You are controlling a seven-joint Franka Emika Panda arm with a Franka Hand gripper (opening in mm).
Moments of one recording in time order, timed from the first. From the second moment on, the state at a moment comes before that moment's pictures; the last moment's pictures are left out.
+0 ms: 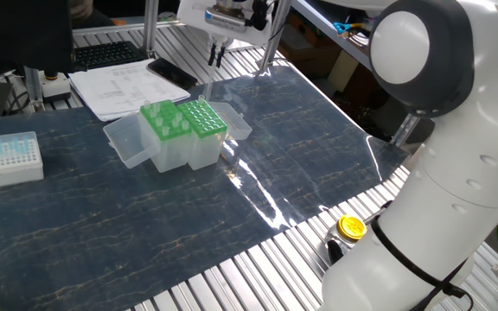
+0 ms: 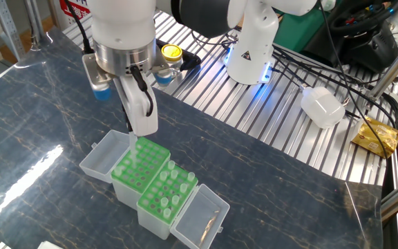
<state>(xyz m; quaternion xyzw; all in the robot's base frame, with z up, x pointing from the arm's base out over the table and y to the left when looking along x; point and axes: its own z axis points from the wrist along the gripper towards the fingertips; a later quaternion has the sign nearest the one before) 0.605 -0.047 0.337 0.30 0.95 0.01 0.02</state>
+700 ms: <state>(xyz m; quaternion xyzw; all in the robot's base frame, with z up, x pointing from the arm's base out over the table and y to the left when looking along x) 0.597 -0.031 0.345 0.35 0.94 0.02 0.01</state>
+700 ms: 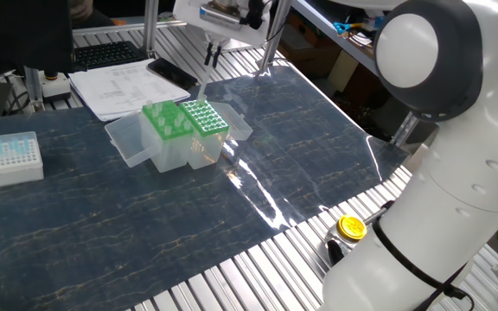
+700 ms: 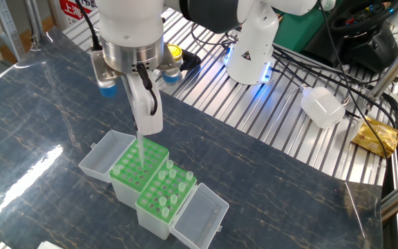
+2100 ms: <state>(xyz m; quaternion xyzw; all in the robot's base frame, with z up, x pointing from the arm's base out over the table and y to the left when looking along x) 0.612 0.007 0.335 0.46 0.89 0.04 0.02</state>
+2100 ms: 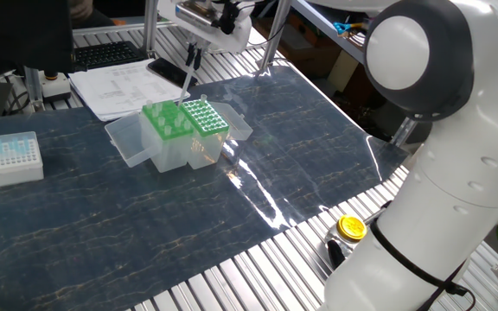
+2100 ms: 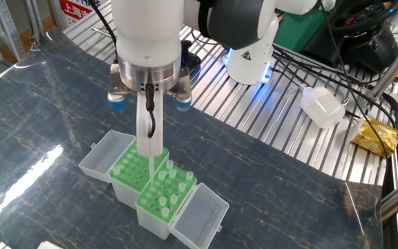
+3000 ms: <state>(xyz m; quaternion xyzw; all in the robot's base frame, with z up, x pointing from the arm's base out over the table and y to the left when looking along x) 0.616 0.011 0.332 0.47 0.88 0.04 0.02</state>
